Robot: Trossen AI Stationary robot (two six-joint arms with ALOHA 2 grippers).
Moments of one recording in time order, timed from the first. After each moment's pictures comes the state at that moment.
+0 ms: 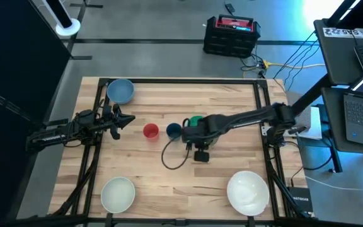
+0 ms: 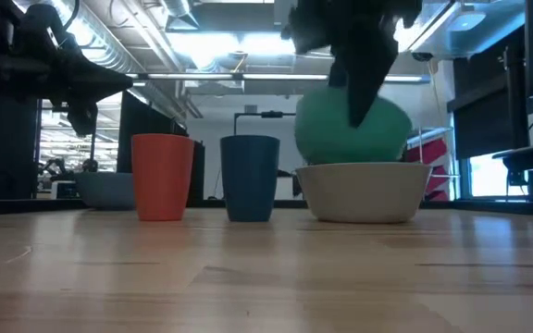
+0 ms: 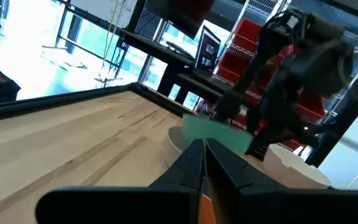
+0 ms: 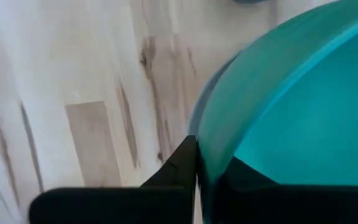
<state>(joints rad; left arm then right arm) 0.25 0.01 0.01 0.06 -0.01 -0.42 0.12 1.86 1.54 -1.11 -0.02 0.26</state>
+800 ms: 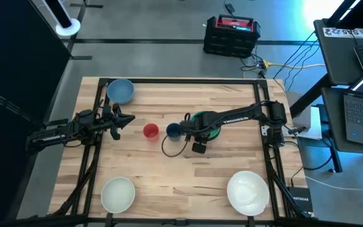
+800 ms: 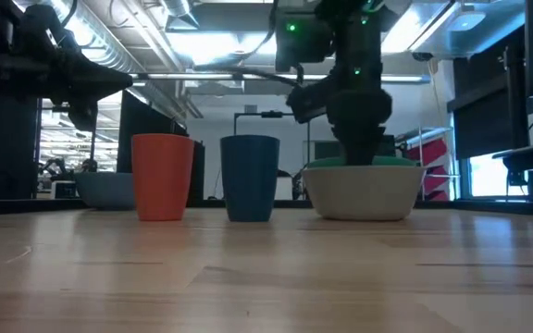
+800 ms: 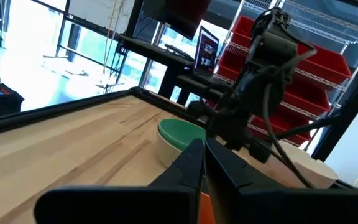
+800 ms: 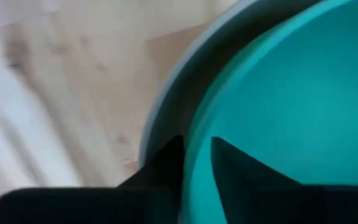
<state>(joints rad) 0.25 0.01 0.01 0.06 -0.01 -0.37 -0.01 1.95 1.42 -1.02 0.07 0.26</state>
